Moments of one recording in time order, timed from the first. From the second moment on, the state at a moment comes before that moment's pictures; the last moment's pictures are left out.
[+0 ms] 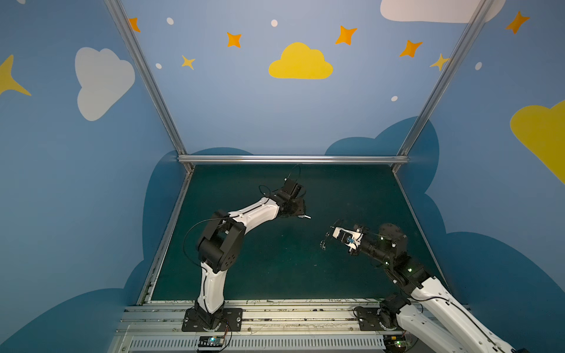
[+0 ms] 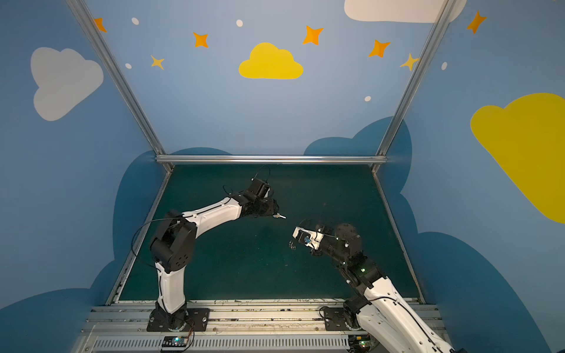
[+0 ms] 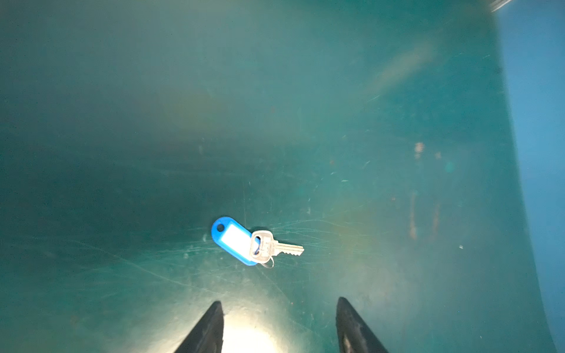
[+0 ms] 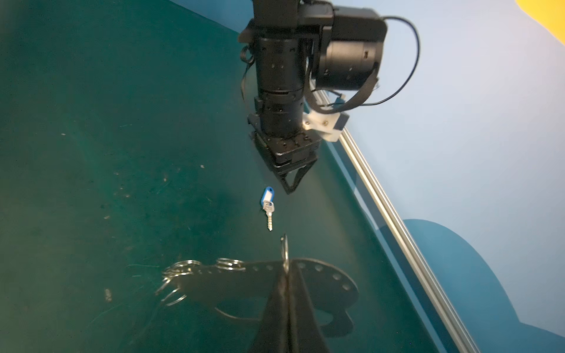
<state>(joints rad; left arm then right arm) -0.63 2.01 1.51 -0.41 0.07 -0.62 0.55 0.68 0.54 -0.17 -0.27 -0.77</state>
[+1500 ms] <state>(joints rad) -0.75 2.40 2.02 -0.90 -0.31 -0.70 0.51 0.66 0.54 -0.21 -0.29 -0.71</state>
